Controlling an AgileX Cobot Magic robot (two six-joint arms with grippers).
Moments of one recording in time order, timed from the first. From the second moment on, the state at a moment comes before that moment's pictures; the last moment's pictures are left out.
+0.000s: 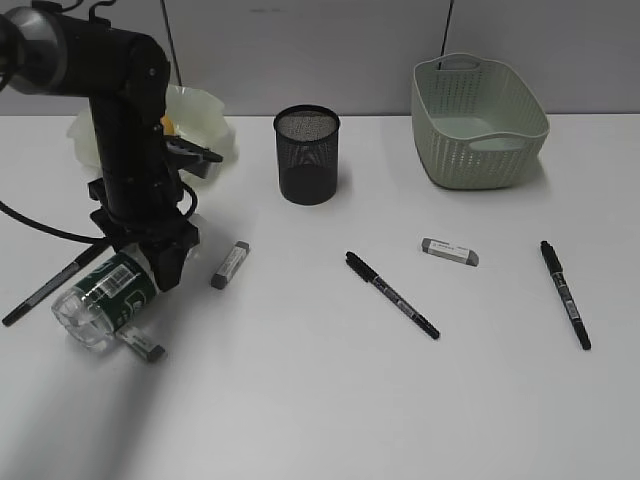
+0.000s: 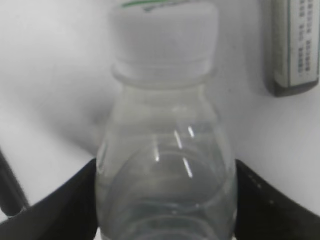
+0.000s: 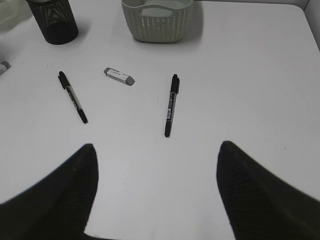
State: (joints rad) left arm -0.38 2.22 -1.64 0.03 1.21 0.23; right arm 0.17 0.10 -0.54 0.01 0.97 0.02
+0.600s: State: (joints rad) left arm -0.38 2.12 -1.68 0.05 1.21 0.23; right arm 0.17 0.10 -0.54 0.01 0.97 0.02
